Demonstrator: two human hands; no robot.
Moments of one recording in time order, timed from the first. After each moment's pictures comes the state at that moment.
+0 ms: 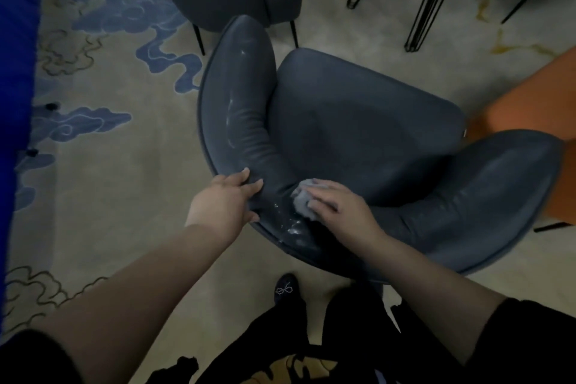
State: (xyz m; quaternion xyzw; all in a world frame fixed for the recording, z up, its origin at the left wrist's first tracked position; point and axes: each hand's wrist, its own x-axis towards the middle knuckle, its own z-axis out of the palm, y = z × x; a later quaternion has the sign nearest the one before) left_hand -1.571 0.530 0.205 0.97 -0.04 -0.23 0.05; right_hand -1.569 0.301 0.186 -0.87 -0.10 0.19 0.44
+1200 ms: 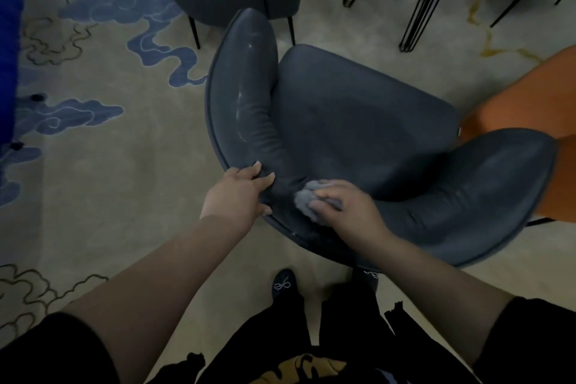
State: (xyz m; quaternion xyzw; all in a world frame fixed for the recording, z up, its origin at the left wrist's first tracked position) left_hand -1.570 0.538 0.191 0.97 -0.06 -0.22 0.09; right_hand -1.582 0.320 0.191 -0.90 -0.06 0.13 0.42
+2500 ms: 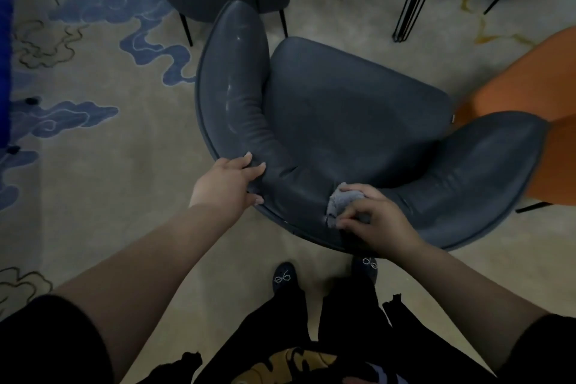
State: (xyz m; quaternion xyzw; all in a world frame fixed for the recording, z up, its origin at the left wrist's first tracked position) left_hand -1.570 0.540 0.190 0.97 -0.06 -0.21 0.08; right_hand -1.611 0.255 0.183 -0.89 -0.07 0.17 0.41
